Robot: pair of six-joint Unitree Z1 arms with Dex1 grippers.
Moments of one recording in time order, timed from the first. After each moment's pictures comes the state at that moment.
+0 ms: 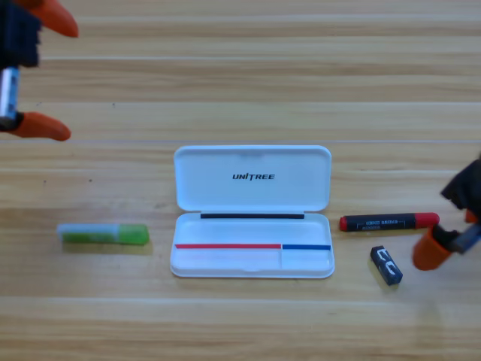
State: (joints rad) arm 0 -0.79 1.40 -1.32 0.81 0.21 0.94; arm 1 0.78 1.72 -1.13 0.74 -0.05 0.06
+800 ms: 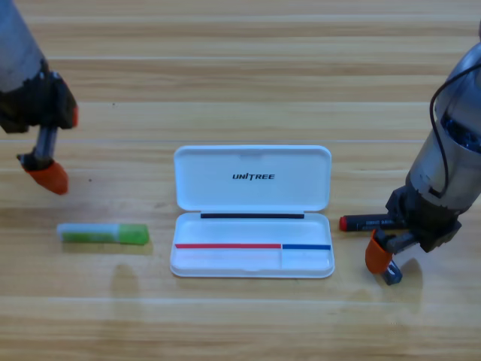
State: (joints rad) arm 0 -0.55 1.76 -1.40 0.95 0.12 0.93; arm 1 0.78 1.96 -1.23 0.69 -0.02 0.24
